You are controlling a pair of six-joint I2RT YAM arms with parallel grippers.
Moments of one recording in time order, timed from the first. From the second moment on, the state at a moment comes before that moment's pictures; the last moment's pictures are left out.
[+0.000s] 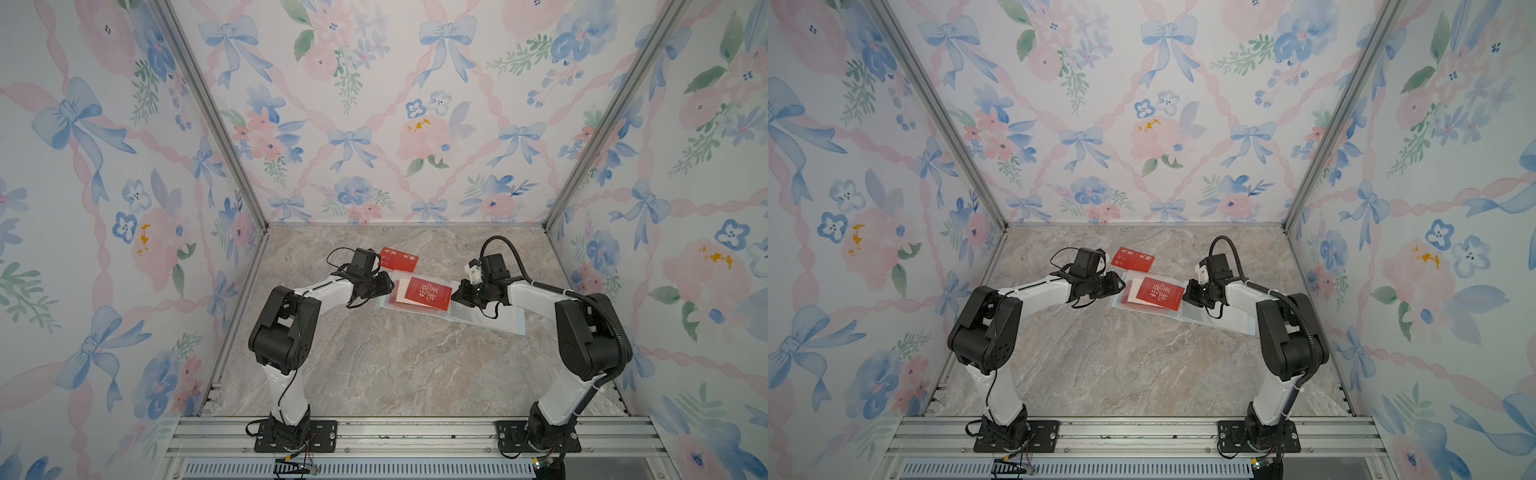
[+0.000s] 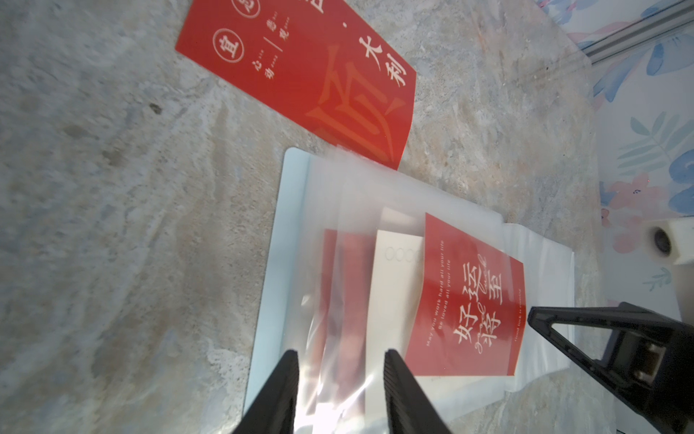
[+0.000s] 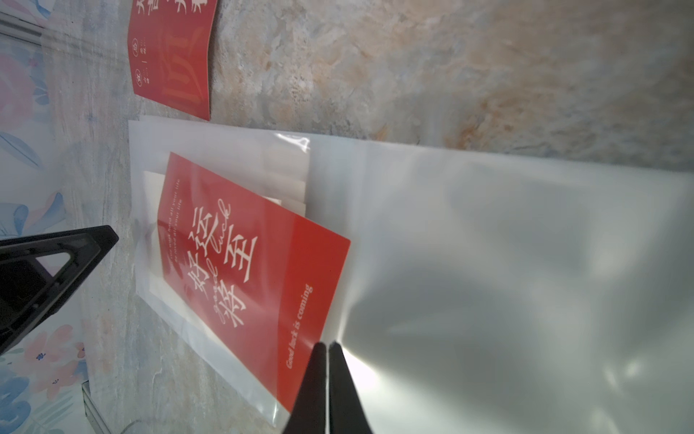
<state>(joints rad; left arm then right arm) -0.41 1.86 1.15 -0.14 0.27 -0.58 0.25 1.79 1.04 -0.26 -0.42 0.49</state>
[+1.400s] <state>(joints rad) -0.40 1.86 1.16 -0.15 0.28 -0.58 0.30 1.92 1.22 -0.28 -0.47 0.51</state>
